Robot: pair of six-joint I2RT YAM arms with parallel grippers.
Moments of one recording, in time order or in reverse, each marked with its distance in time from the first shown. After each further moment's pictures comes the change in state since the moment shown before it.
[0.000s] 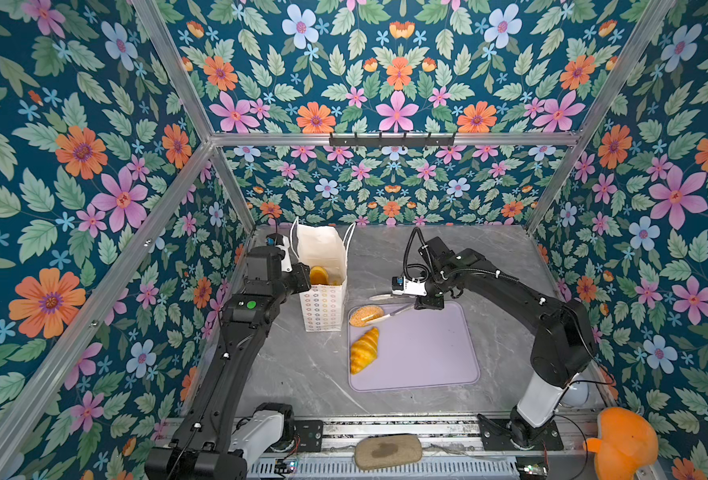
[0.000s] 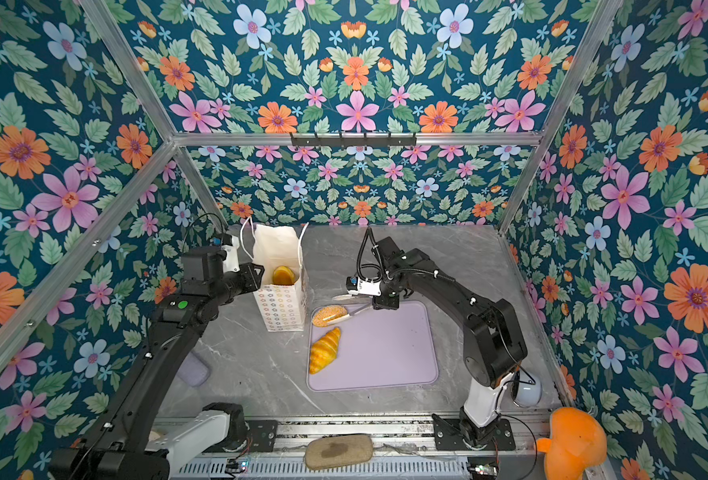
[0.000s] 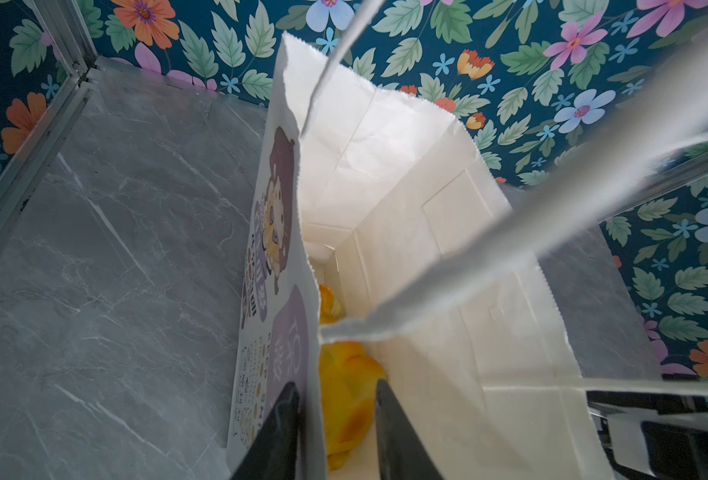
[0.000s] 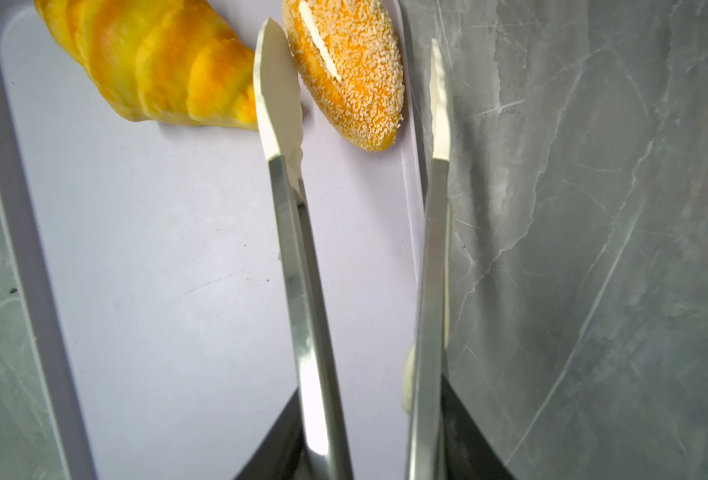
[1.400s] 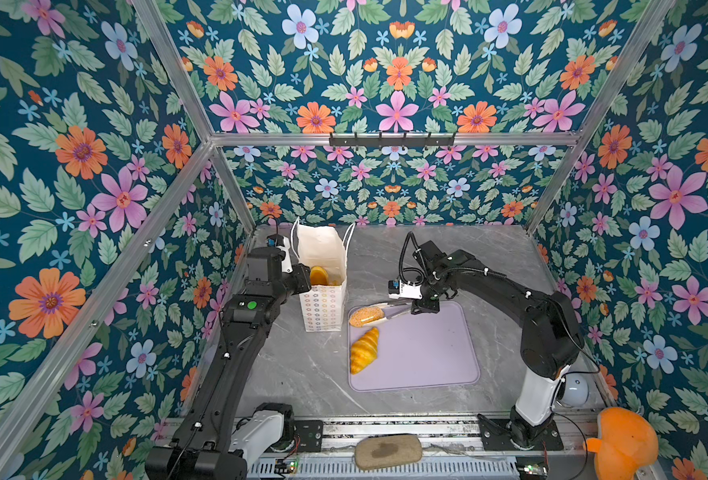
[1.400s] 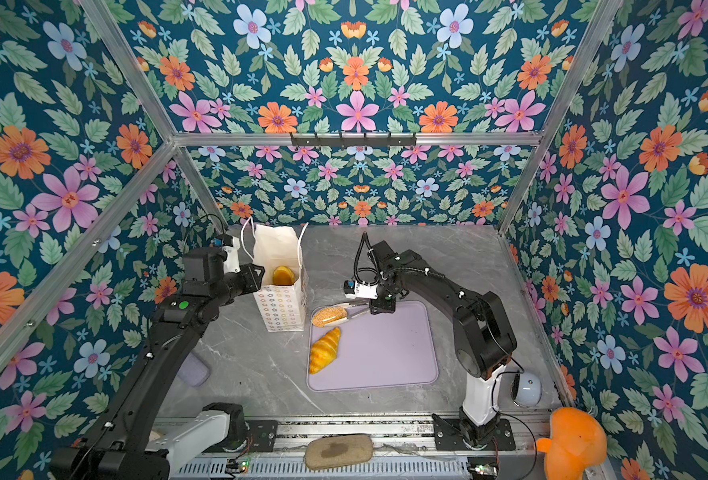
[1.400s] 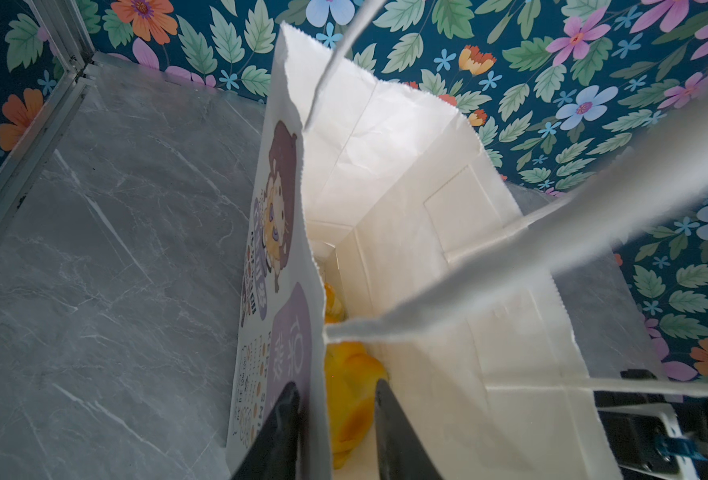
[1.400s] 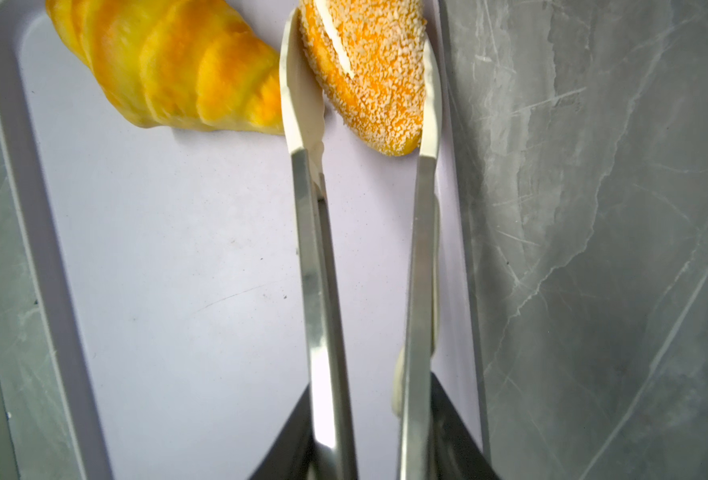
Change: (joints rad) left arm 0.000 0.001 -0.011 0.006 0.003 0.002; right arm 0.008 0.074 0.010 -0.013 -0.045 0.026
